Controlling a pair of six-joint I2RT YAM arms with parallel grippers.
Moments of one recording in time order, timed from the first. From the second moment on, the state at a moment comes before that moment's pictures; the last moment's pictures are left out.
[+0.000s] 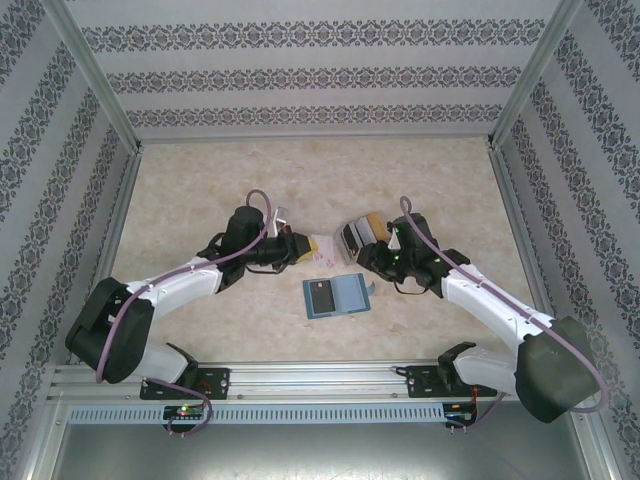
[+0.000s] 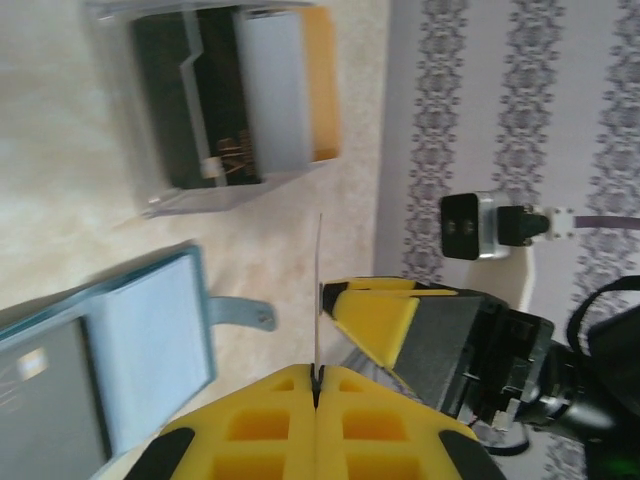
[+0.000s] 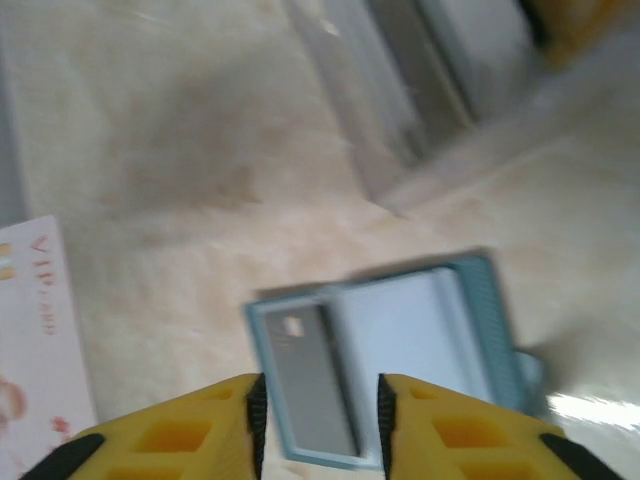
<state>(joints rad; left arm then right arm) -0.52 1.41 0.69 0.20 0.60 -1.15 0.45 1.19 0.68 -0.40 -0.34 0.86</state>
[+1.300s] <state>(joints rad) -0.69 1.55 0.63 0.15 0.42 -1.10 0.61 1.46 0.67 -0.44 -0.09 0.73</state>
